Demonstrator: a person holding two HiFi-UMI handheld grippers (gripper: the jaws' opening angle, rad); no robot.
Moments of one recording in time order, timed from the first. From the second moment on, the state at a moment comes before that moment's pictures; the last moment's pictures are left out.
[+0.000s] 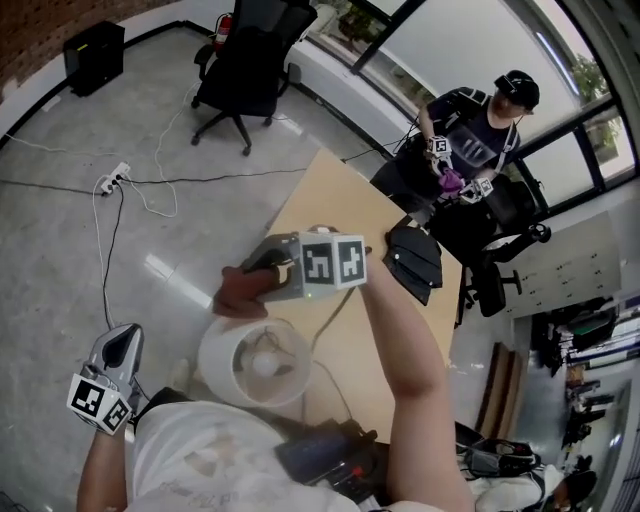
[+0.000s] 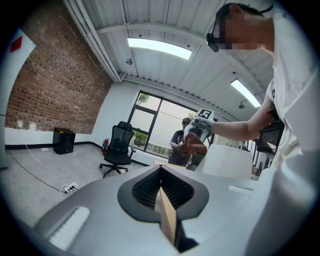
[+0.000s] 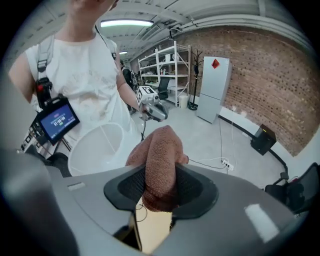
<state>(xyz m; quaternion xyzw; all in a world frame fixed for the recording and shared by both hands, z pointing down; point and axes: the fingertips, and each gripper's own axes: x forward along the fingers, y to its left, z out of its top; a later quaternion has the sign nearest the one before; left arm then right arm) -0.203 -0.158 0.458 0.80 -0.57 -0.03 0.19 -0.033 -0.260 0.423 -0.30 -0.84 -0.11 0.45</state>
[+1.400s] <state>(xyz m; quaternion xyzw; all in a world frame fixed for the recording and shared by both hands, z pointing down) -0.238 -0.110 0.472 0.74 -0.64 -0.05 0.19 -0.065 -0.234 0.500 -0.44 -0.69 -0.07 0.57</state>
